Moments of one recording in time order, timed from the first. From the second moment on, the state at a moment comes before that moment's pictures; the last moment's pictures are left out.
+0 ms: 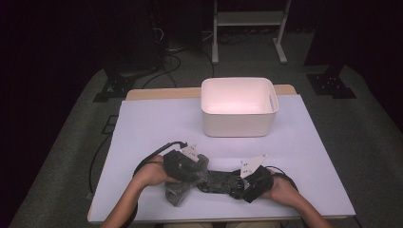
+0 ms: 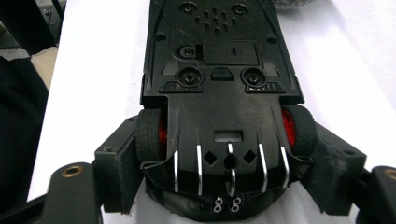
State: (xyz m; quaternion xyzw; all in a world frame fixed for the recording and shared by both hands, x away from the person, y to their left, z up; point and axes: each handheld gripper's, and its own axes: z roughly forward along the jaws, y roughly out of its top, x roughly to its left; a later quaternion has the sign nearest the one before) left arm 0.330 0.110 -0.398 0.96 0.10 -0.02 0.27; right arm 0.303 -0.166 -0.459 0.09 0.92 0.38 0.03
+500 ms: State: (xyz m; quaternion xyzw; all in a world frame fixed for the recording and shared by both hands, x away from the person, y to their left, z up) left arm 0.345 0.054 -0.396 0.96 0.07 -0.02 0.27; right arm 0.302 -0.165 -0.460 0.08 0.92 0.38 0.03
